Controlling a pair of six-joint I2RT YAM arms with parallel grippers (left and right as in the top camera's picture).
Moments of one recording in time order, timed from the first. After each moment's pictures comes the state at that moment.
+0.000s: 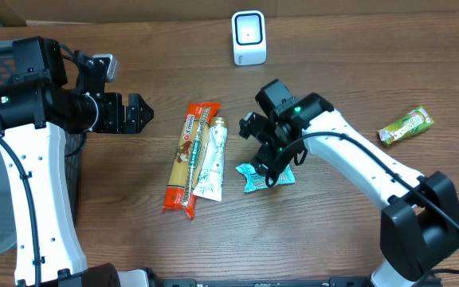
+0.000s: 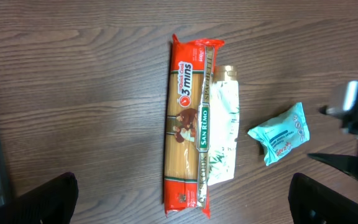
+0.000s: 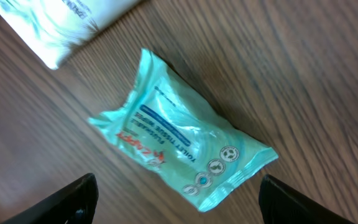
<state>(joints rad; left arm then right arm) 0.22 1.53 1.72 -1.39 0.37 0.22 0.58 1.82 1.40 -1.01 -0.19 -0.39</state>
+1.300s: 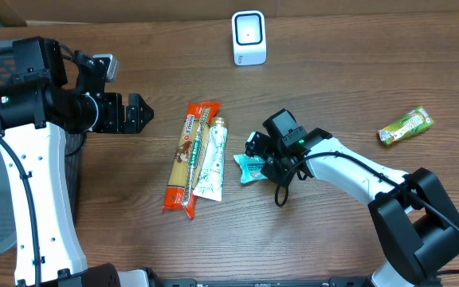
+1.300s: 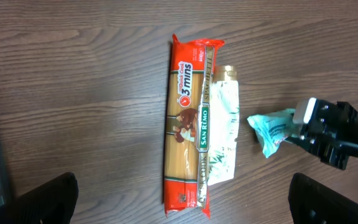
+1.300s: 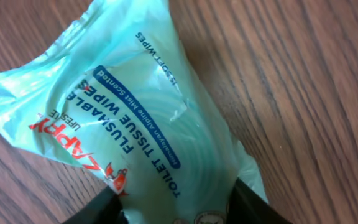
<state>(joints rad) 0.22 1.53 1.72 -1.39 0.37 0.22 0.58 1.81 1.05 -0.57 -0.14 -0.44</state>
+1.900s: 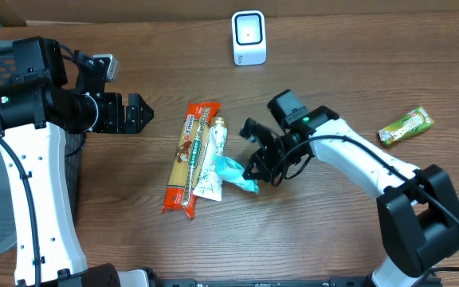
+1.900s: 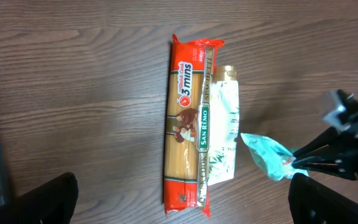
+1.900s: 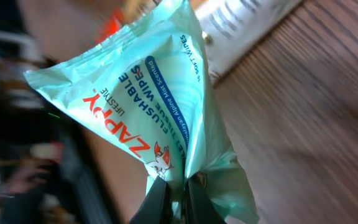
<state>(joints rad) 0.22 1.53 1.72 -1.39 0.37 0.22 0.52 1.83 1.24 -0.80 -0.75 -0.15</state>
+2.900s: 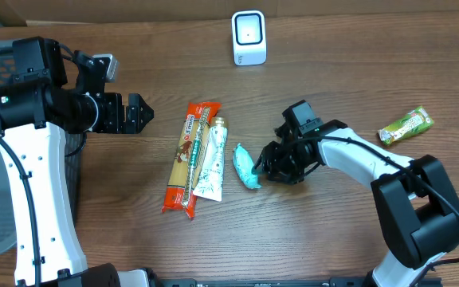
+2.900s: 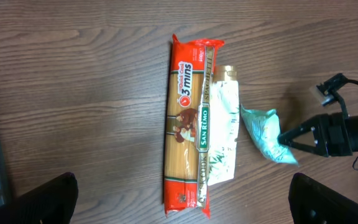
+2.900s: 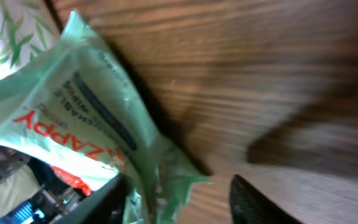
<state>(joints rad) 0.22 1.53 1.72 -1.39 0.37 0.22 0.45 1.86 1.05 -0.56 -0.63 0.70</state>
